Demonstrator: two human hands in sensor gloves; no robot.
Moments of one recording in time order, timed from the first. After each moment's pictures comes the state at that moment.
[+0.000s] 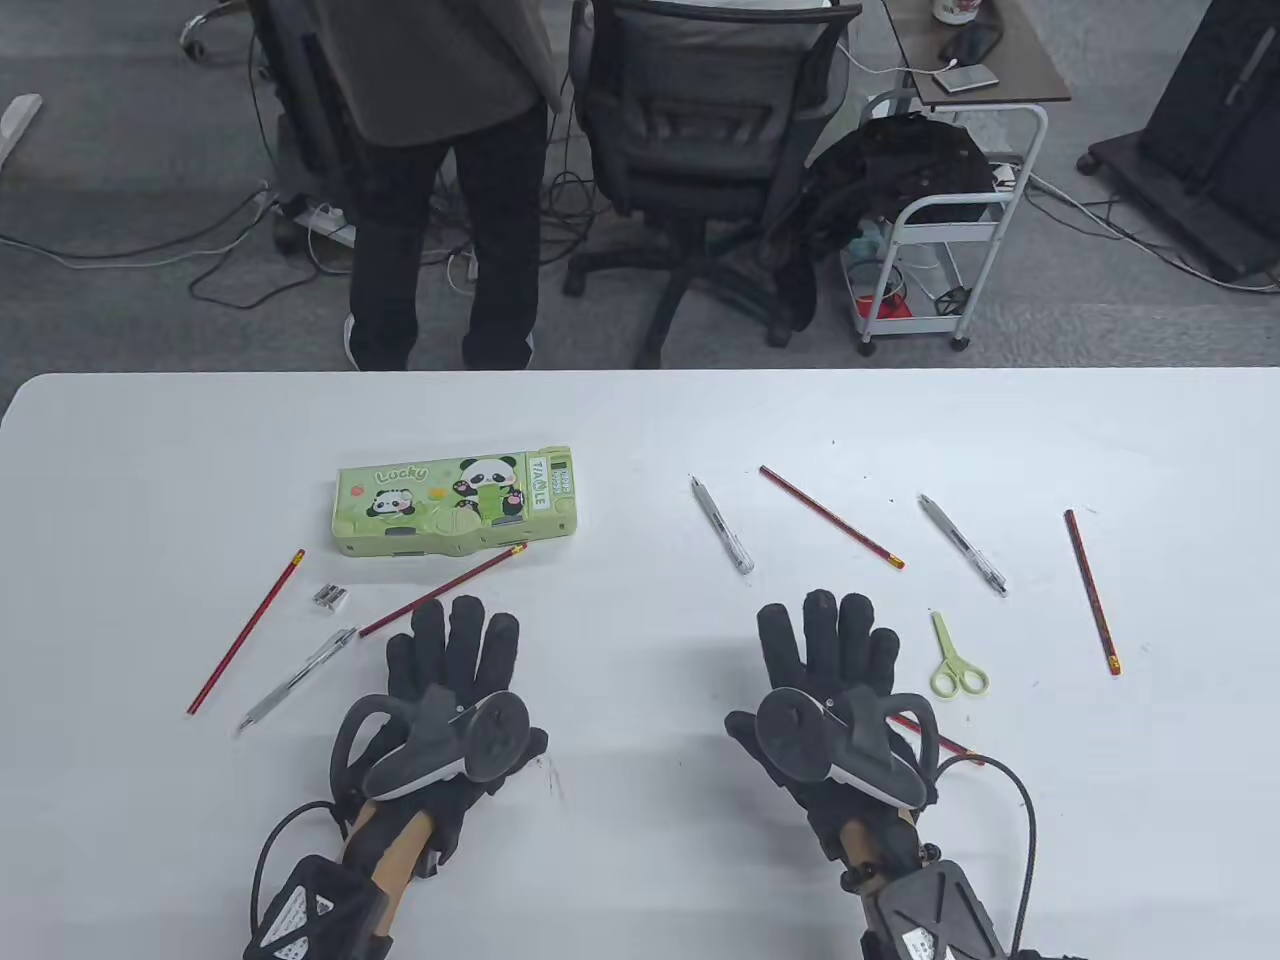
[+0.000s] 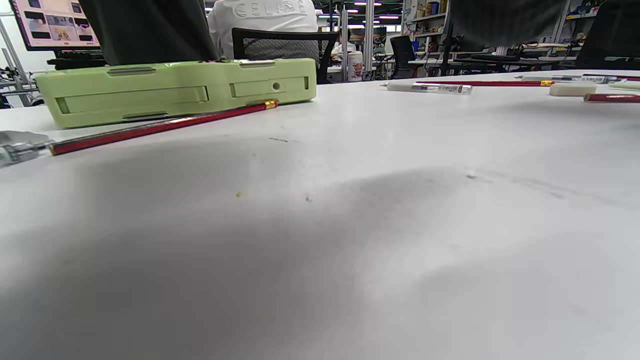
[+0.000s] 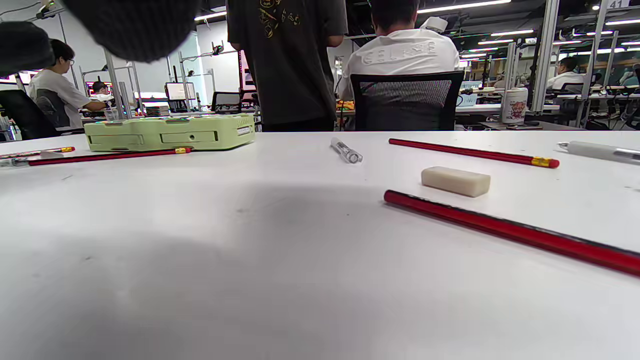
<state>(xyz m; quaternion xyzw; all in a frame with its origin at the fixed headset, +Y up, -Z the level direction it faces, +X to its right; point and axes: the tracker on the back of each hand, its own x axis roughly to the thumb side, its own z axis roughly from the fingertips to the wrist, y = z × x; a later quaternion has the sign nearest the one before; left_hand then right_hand) -0.193 -0.726 -0.283 -0.09 -0.17 -0.06 0.98 0.118 -0.702 -0.272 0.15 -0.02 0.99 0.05</state>
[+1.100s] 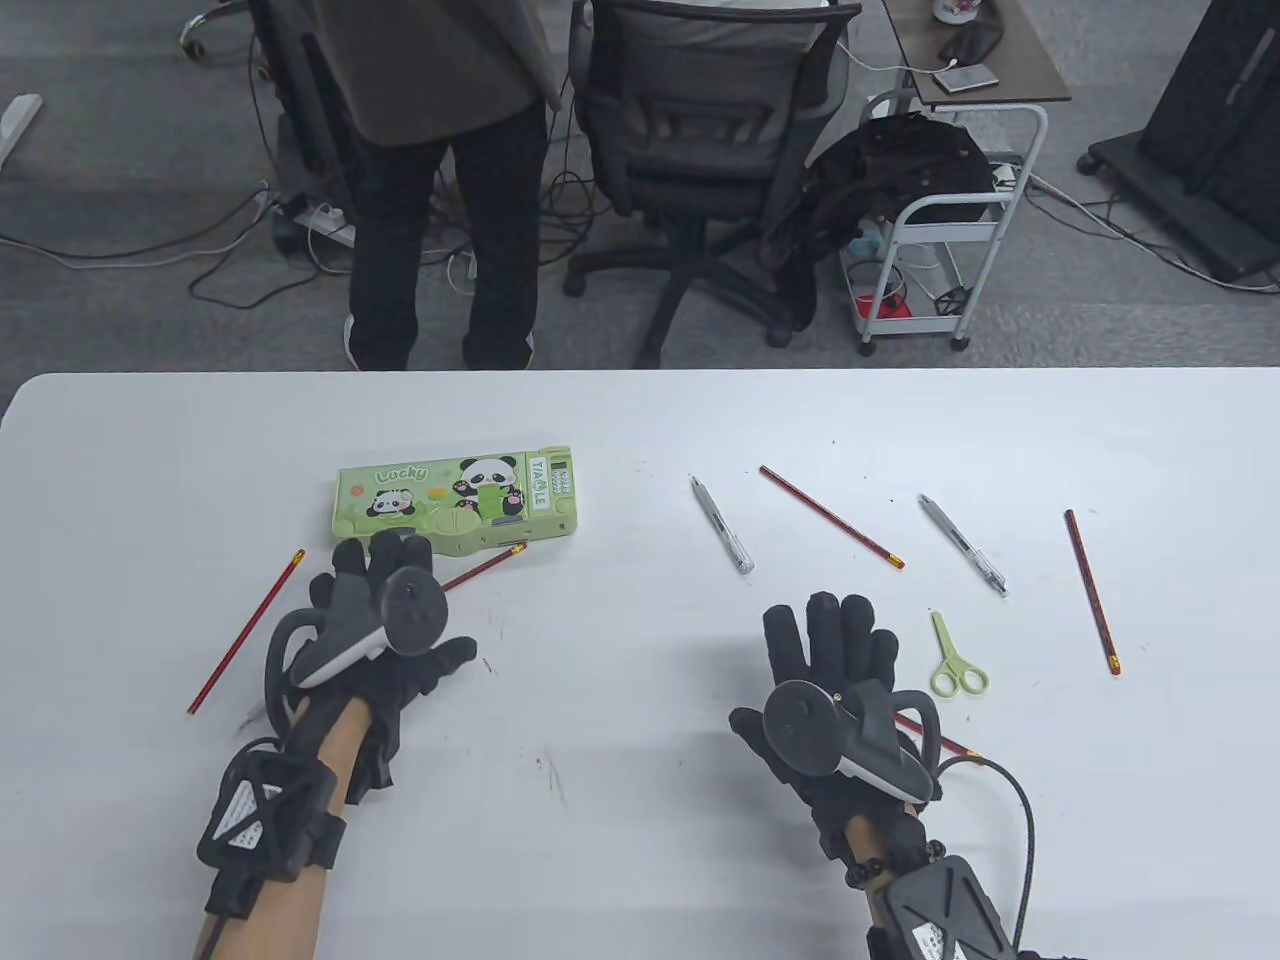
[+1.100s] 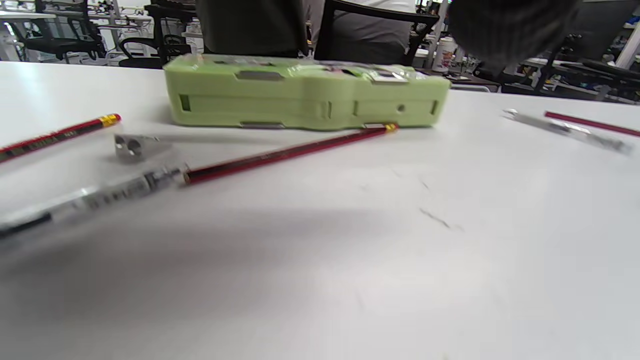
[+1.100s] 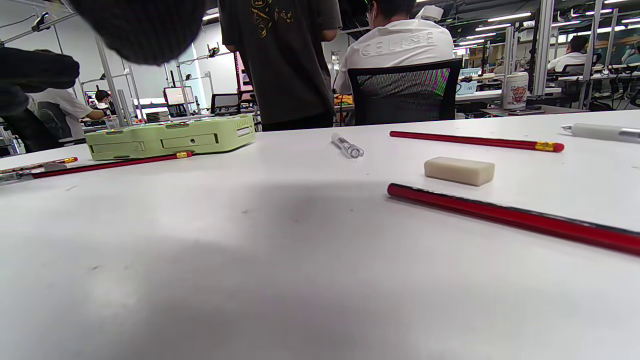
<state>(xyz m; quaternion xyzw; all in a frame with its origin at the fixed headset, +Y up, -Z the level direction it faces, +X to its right) -0.269 -0.689 -0.368 -0.15 -0.05 0.01 0.99 0.123 -0.702 -0.276 0.14 -0.01 0.99 0.08</state>
